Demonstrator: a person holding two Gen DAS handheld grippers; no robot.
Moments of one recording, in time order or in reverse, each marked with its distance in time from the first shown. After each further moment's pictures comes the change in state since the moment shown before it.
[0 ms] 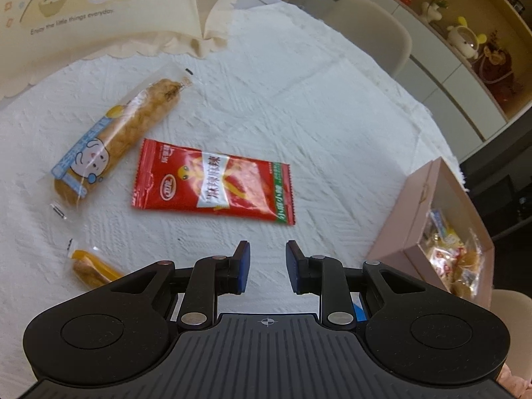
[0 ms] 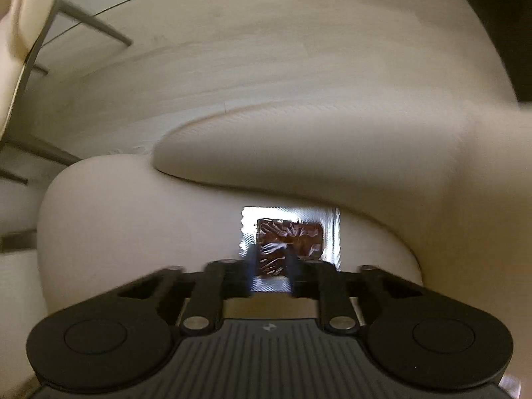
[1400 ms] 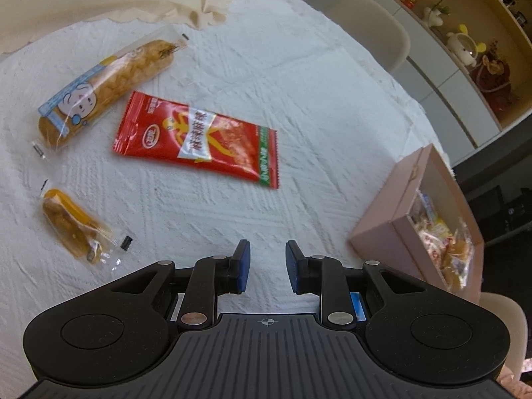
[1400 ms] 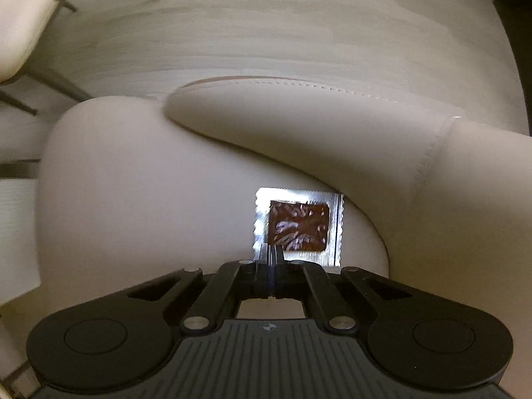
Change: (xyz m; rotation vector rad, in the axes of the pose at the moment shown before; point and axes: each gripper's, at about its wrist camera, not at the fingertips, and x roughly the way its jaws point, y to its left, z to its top) left arm 0.009 -0.006 -0.030 -0.071 0.008 -0.047; right arm -0.037 -0.012 -0.004 -0.253 0.073 -0.015
